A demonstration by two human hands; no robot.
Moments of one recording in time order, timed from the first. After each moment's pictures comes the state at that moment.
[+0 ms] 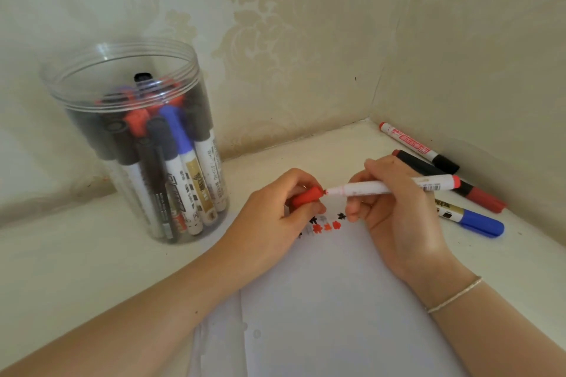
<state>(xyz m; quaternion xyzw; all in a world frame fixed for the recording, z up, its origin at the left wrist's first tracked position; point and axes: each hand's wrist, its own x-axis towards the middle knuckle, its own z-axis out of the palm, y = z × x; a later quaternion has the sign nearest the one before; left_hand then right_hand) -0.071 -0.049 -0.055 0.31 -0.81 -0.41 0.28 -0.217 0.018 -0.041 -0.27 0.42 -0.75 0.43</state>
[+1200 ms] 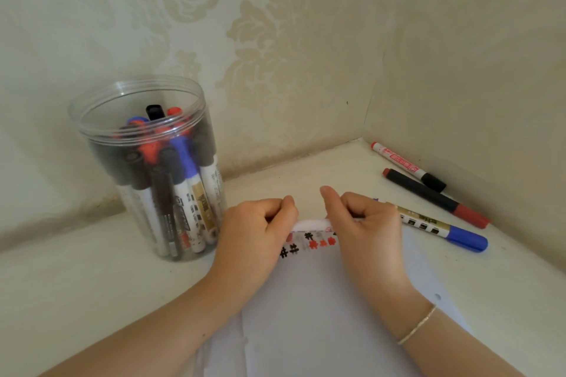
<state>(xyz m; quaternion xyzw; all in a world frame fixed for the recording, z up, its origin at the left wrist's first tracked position) -0.065 -0.041 -0.049 0.39 -0.75 -0.37 0.39 -0.186 0.018 -0.044 -0.40 0.65 -0.63 0.15</state>
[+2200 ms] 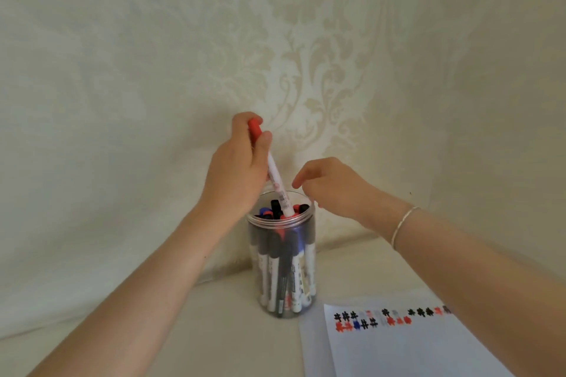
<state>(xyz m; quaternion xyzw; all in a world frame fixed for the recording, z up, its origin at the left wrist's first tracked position) 0.031 -0.097 0.127 0.39 -0.75 -0.11 0.52 -0.115 -0.061 0.123 -0.65 0.63 -0.36 0.23</state>
